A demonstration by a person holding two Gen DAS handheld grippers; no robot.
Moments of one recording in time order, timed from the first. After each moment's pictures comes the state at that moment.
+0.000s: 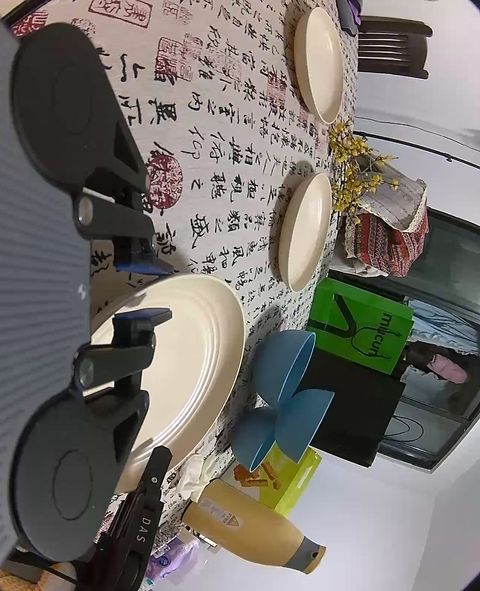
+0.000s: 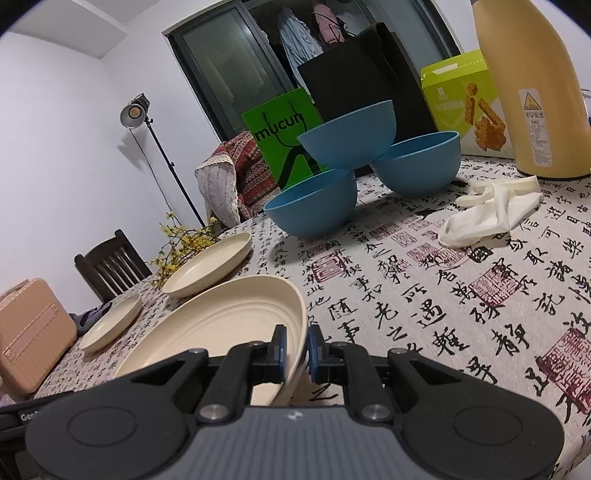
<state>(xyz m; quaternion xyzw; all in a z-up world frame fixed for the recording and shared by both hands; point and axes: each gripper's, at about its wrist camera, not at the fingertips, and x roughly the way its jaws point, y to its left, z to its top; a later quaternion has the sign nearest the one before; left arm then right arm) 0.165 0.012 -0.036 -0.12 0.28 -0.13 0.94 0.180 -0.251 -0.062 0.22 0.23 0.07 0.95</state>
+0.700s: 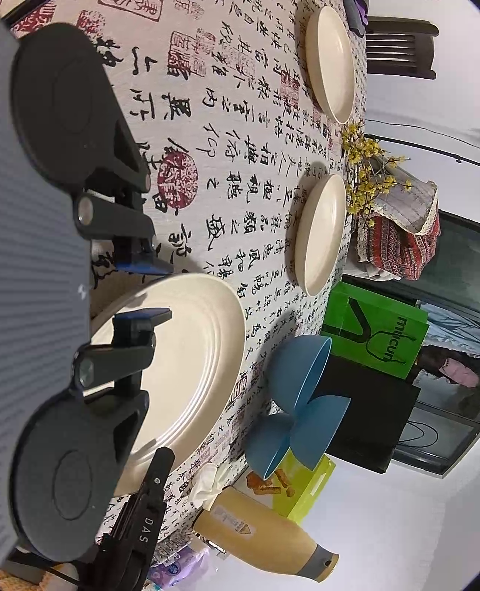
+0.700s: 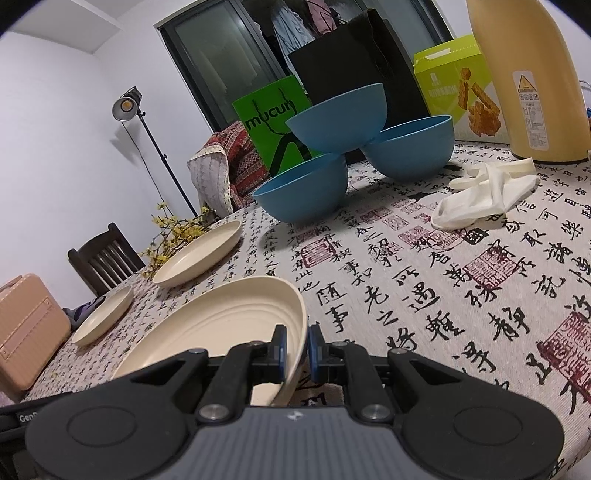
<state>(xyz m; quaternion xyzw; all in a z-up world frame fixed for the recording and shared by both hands) 0.170 0.008 -0.044 -0.11 0.30 -0.12 0.94 0.186 -0.254 -0.073 0.23 0.24 0.07 0.94</state>
